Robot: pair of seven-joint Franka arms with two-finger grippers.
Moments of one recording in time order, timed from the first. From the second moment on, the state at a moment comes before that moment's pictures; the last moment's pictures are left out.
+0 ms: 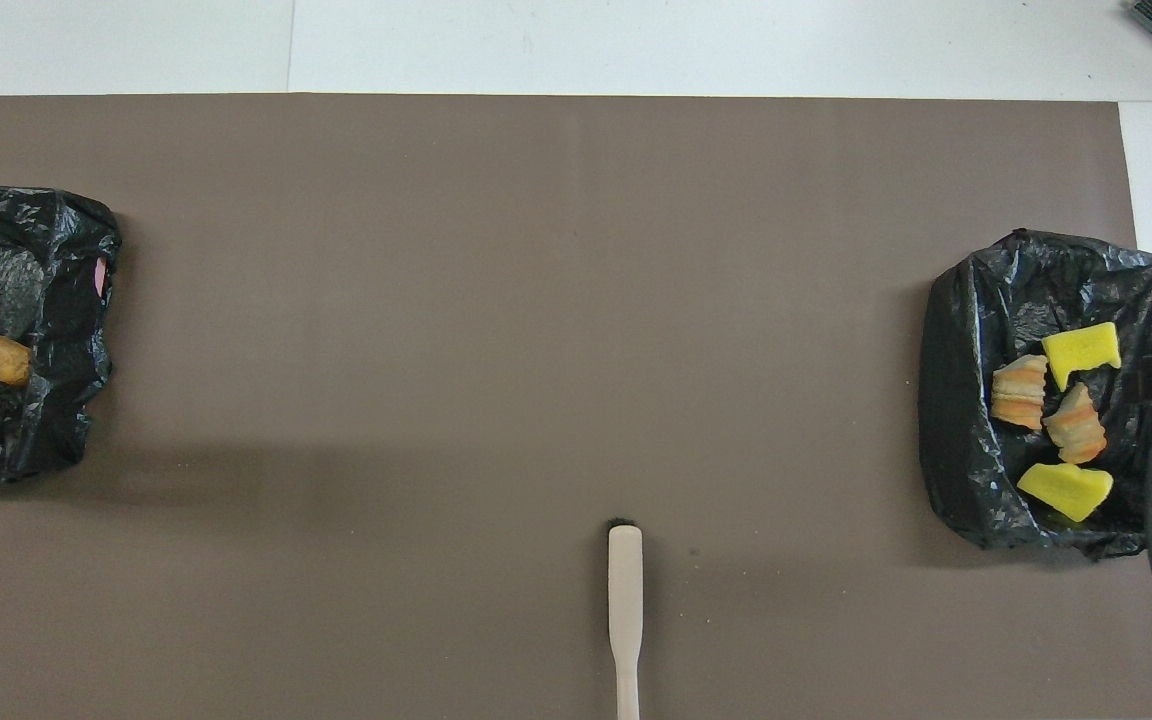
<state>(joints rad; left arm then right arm) -0.16 0.07 0.24 -1.75 1.04 1.77 1.28 0.07 -0.15 -0.10 -1.57 -0.02 1.45 0.07</state>
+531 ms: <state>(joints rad) -0.16 0.08 0.15 -1.73 0.60 1.71 1.00 0.07 -0.15 -0.10 -1.57 -0.02 1.45 0.07</state>
